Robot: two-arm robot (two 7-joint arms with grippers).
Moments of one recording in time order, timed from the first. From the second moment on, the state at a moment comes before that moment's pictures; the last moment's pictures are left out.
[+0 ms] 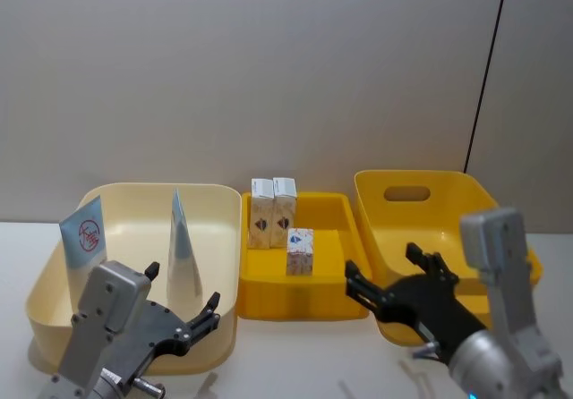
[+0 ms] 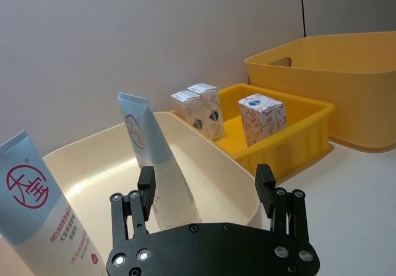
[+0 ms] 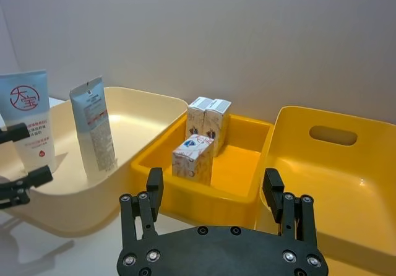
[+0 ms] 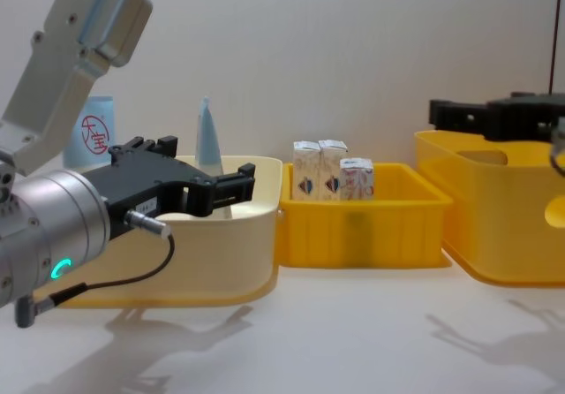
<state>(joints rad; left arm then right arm) -0.24 0.38 0.45 -1.63 -0.20 0.01 -0.01 0.13 0.30 -0.27 -1.85 0.26 0.34 0.07</state>
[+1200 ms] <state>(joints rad) -0.24 0.38 0.45 -1.63 -0.20 0.01 -0.01 0.53 0.11 -0.39 -1.53 0.20 0.78 0.00</state>
